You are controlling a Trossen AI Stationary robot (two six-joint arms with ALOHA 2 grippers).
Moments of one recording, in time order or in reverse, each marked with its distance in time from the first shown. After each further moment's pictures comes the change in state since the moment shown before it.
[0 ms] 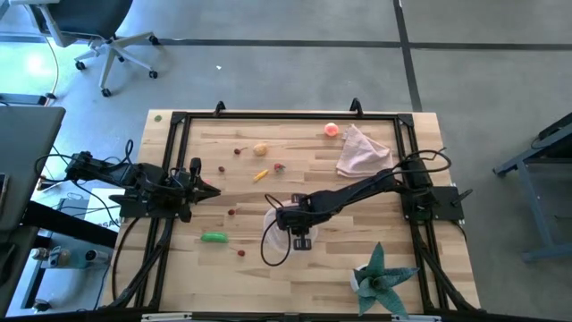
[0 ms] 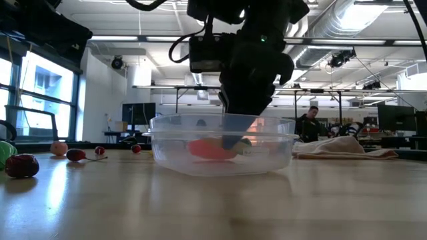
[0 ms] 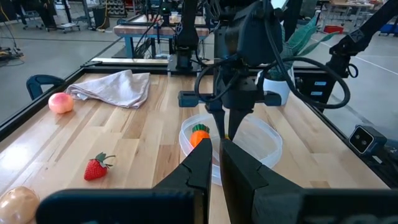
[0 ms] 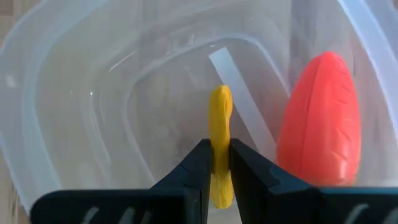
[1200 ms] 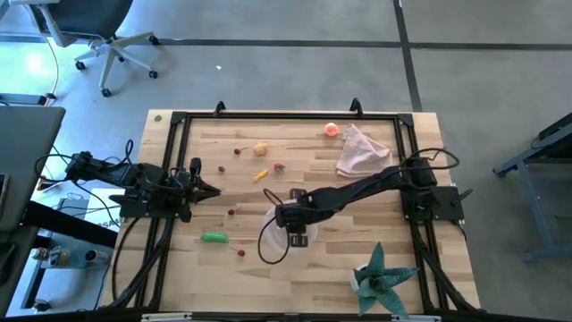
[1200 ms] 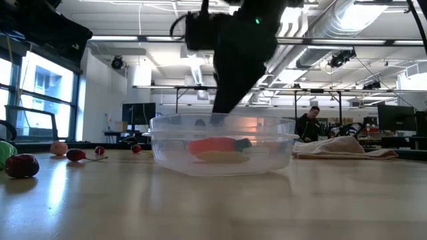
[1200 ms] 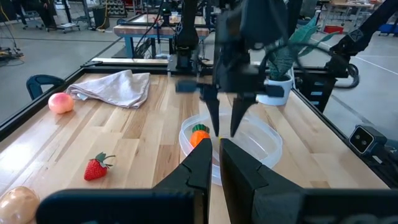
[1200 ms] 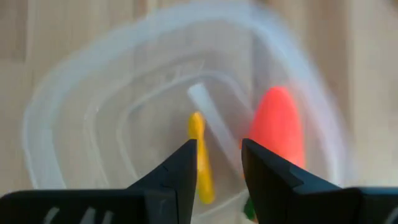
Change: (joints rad) left arm 0.000 0.000 0.000 0.000 0.000 0.000; right arm 0.000 -0.043 0.040 -0.014 0.084 0.021
